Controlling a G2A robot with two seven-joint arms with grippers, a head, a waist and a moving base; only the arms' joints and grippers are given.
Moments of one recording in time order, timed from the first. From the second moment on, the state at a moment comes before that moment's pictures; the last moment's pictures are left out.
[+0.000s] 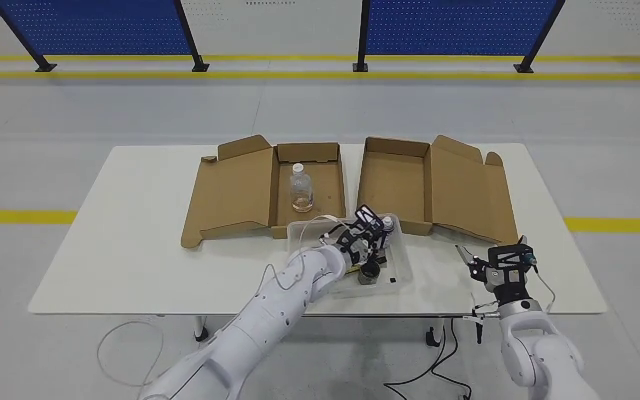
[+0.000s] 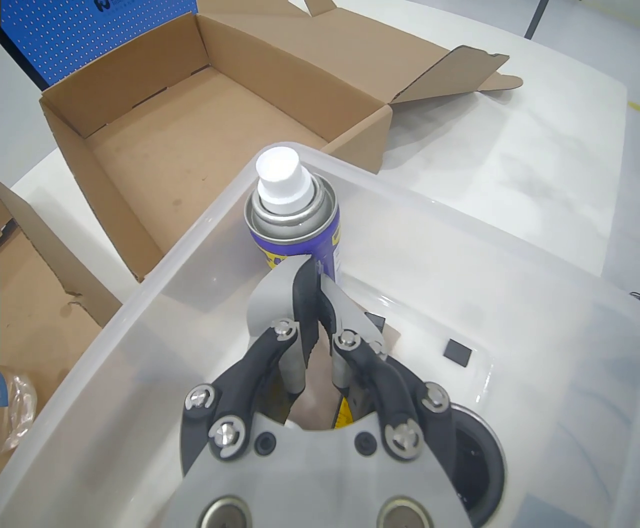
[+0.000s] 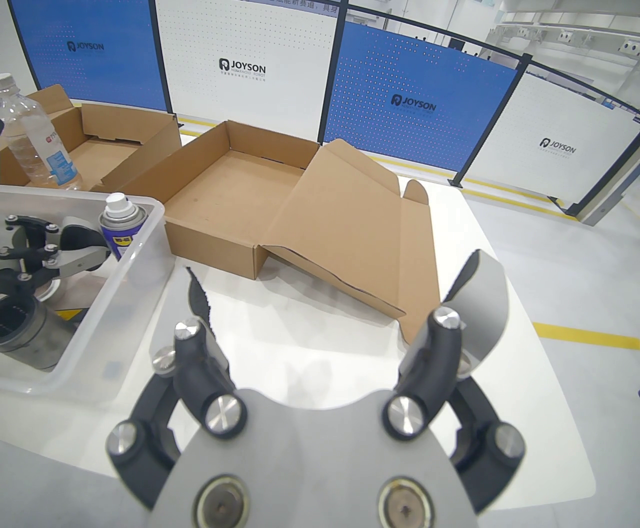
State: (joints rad) left arm 0.83 -1.59 -0.76 -0.83 1.29 -0.29 -0.11; right arm -1.73 -1.15 1.60 -1.80 -1.33 0.00 0.00
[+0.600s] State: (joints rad) left arm 0.87 -1.57 -0.81 -0.92 1.31 -0.29 -0.15; right arm -1.73 -1.15 1.60 -1.80 -1.33 0.00 0.00
